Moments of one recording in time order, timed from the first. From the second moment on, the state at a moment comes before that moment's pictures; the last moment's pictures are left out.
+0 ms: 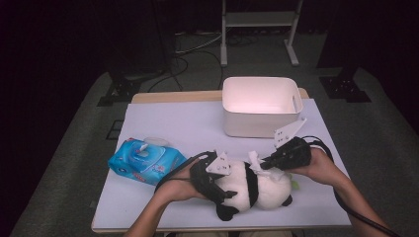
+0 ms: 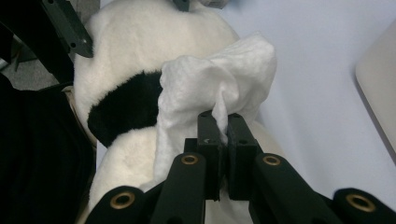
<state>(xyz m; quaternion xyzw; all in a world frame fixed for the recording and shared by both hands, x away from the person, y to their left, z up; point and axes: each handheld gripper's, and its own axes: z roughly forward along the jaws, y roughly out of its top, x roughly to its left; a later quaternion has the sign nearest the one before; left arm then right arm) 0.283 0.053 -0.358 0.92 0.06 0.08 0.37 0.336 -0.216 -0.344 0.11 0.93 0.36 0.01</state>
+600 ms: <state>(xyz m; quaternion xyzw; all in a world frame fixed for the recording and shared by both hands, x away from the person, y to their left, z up) 0.275 0.048 -0.356 0.93 0.04 0.09 0.36 0.333 -0.261 -0.353 0.16 0.91 0.37 0.00</state>
